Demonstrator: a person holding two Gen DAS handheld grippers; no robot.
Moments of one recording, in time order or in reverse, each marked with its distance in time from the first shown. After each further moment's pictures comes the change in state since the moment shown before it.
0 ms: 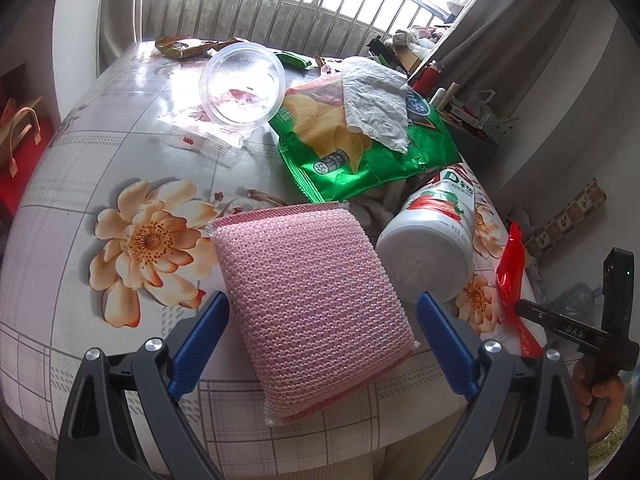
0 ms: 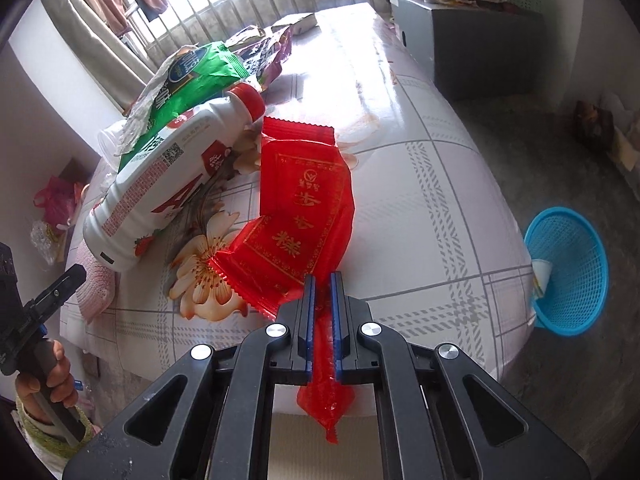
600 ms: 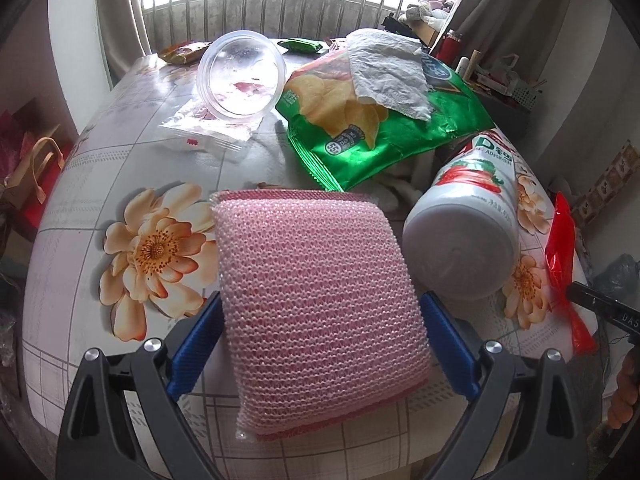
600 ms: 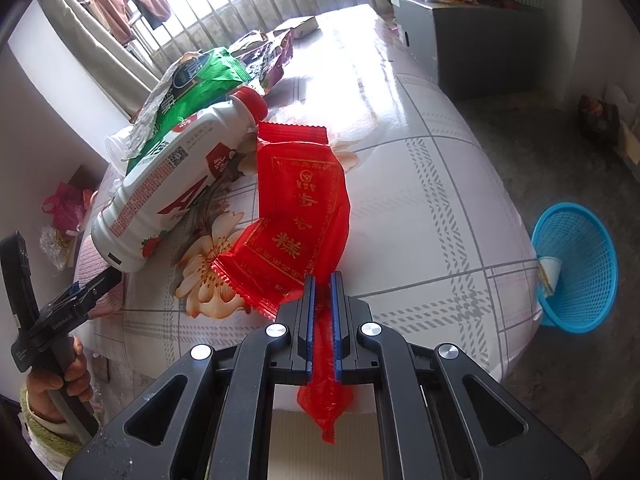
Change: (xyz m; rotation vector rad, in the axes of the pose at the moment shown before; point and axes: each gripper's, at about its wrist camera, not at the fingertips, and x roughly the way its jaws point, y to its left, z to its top) left arm 0.020 -0.014 -0.004 0.106 0.041 0.171; right arm -0.004 -0.004 -0.003 0.016 -0.012 0.044
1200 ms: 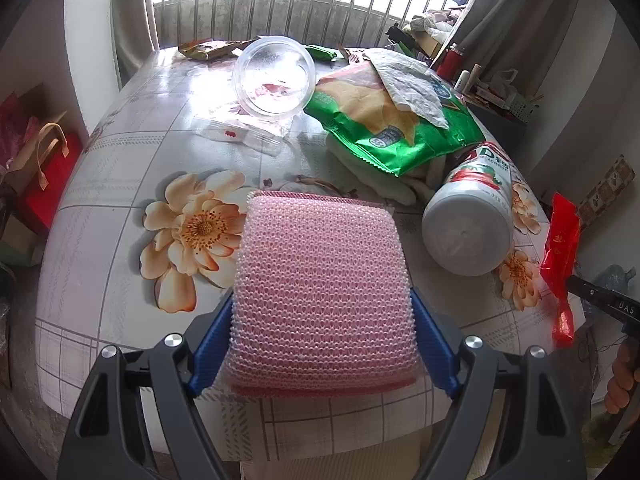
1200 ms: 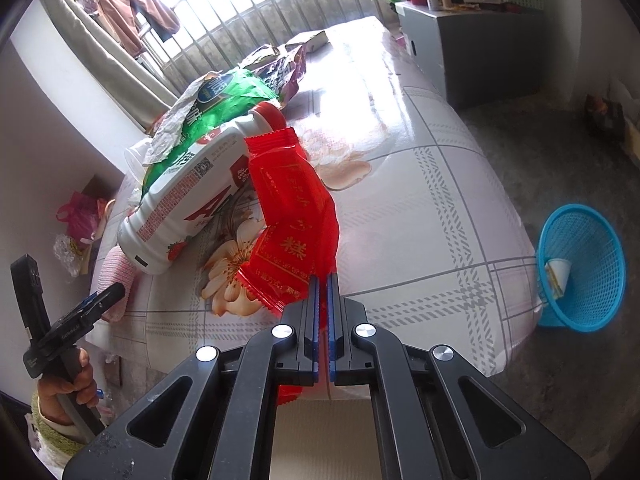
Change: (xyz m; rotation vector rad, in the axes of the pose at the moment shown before) left arm -0.026 0.031 -0.014 -0.052 -0.024 -0.035; right arm -0.019 0.005 -0.004 0.010 -0.046 0.054
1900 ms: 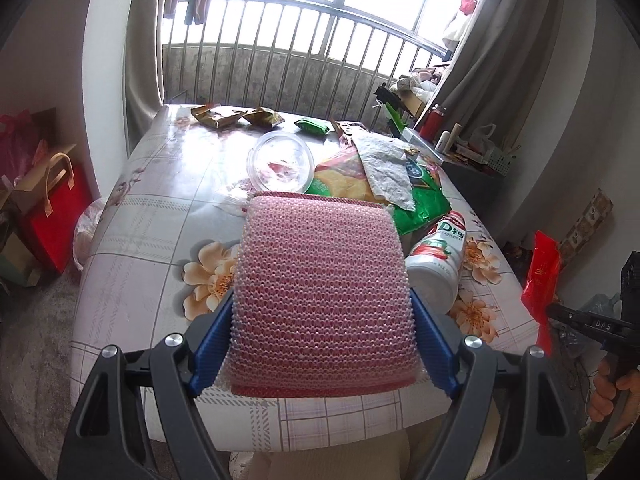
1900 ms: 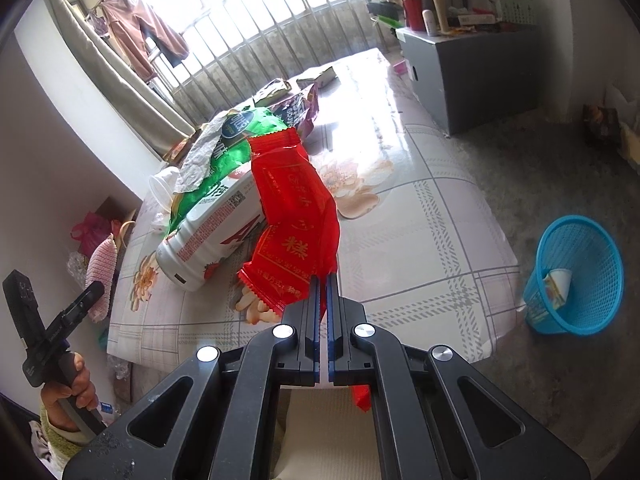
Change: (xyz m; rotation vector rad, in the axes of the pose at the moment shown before) left arm -0.072 0.007 0.007 -0.011 -0.224 -0.063; right arm -0.040 0.002 0.001 0.016 -0.095 0.038
